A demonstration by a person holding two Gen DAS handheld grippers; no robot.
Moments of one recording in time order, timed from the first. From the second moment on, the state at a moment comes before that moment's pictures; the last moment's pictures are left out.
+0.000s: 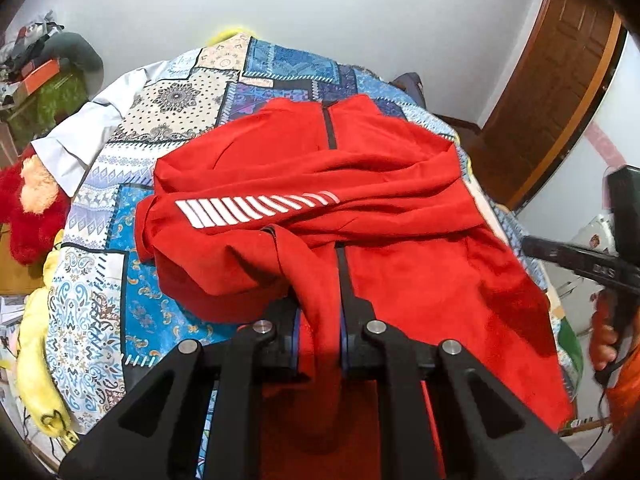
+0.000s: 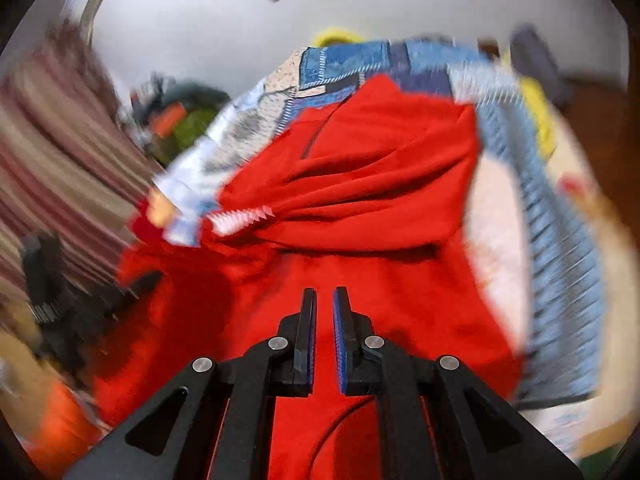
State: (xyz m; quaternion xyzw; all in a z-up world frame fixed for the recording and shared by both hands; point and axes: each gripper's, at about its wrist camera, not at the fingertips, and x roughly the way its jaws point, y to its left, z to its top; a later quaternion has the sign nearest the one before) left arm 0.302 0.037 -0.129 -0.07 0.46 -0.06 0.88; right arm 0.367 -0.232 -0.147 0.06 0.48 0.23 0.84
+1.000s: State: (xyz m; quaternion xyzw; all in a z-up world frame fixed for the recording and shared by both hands) left arm 0.183 0.080 -0.282 0.04 0.61 0.05 0.79; right arm 0.242 -0.262 -0.228 -0.08 0.54 0.15 0.83
